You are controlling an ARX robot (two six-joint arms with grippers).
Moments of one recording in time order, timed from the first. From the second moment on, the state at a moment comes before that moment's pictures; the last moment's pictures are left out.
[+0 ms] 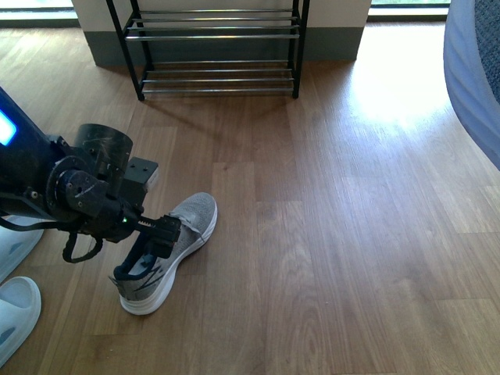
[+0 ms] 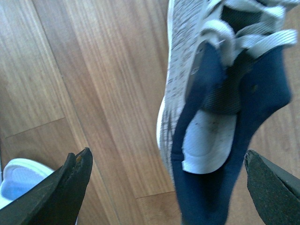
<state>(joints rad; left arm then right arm) -0.11 2.59 1.22 0.23 -0.07 0.22 -0.13 0.76 0.28 0.02 -0.45 0.24</state>
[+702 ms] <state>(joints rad) -0.08 2.85 1.47 0.18 -0.07 0.26 -0.13 0.76 0.28 0.02 -0.45 0.24</state>
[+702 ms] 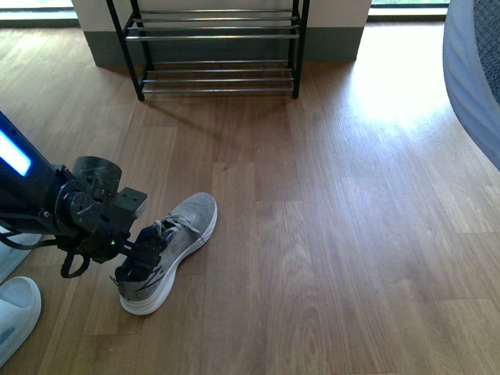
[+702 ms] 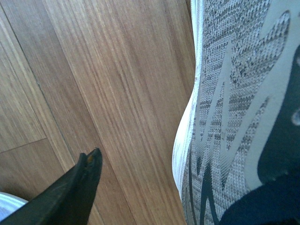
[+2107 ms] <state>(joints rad) -0.17 1.51 0.54 0.41 -0.50 -0.13 -0.13 0.76 0.28 0.02 -0.45 0.24</state>
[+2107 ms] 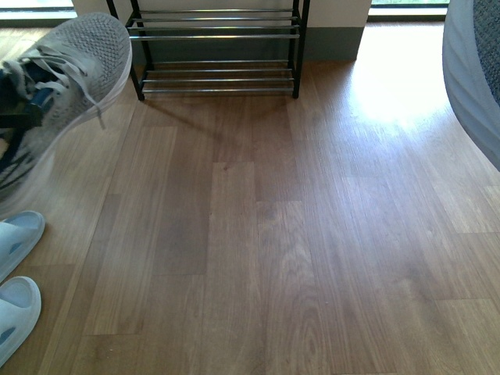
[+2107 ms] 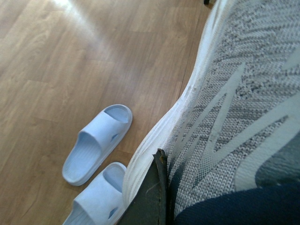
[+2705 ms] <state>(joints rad) -0.20 1.32 0.50 0.36 -0.55 -0.12 -0.13 0.76 0.28 0.02 -0.45 0.24</state>
